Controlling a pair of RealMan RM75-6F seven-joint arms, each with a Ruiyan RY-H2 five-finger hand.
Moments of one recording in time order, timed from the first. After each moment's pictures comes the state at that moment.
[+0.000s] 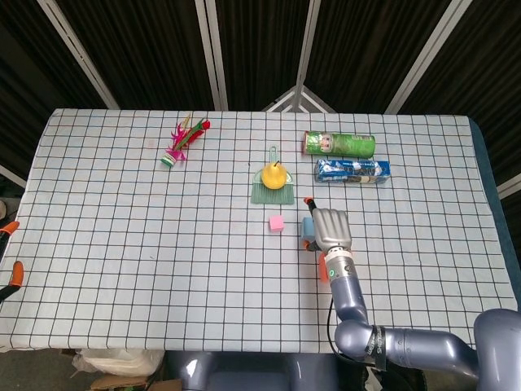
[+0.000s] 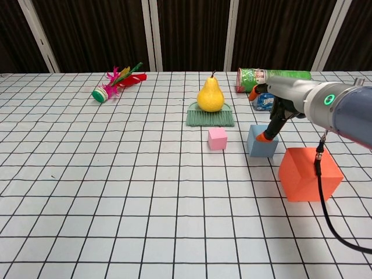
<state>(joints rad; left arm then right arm) -0.06 -1.08 -0.07 -1.56 1.48 1.52 -0.10 0.83 -1.64 0.35 -1.71 -0.45 1.26 -0.80</state>
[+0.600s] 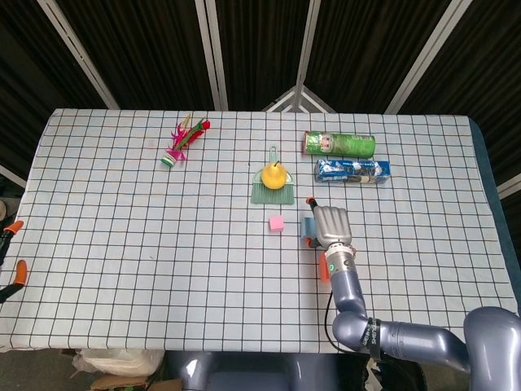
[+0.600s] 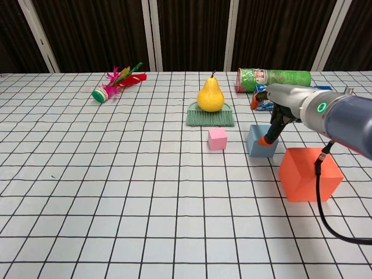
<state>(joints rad) -0.07 -1.10 -0.07 -1.57 1.46 1.50 -0.05 0.85 -1.67 0.33 -1.58 -0.45 1.20 -0.77</state>
